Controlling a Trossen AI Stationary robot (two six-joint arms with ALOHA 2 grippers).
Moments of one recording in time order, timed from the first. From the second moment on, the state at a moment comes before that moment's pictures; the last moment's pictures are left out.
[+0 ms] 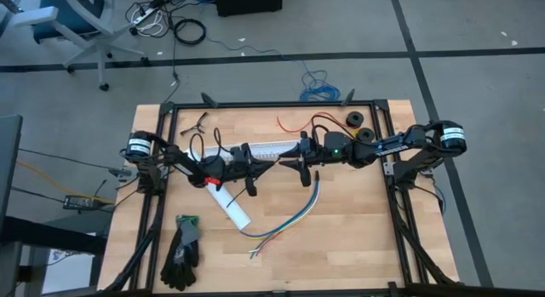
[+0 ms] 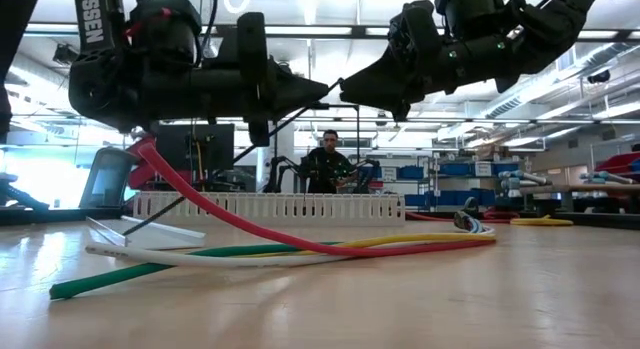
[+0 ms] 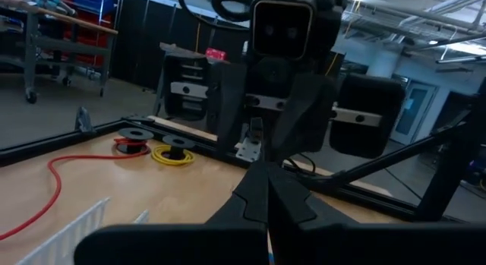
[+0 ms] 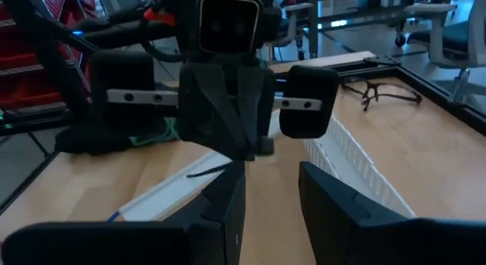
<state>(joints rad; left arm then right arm) 0.01 1.82 0.49 1.50 -0.18 -0.27 -0.13 1.49 0.62 0.73 -0.13 0.13</state>
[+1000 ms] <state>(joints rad) 0.01 1.82 0.53 1.42 -0.18 -0.29 -0.13 1.49 0.62 0.76 -0.18 0.12</state>
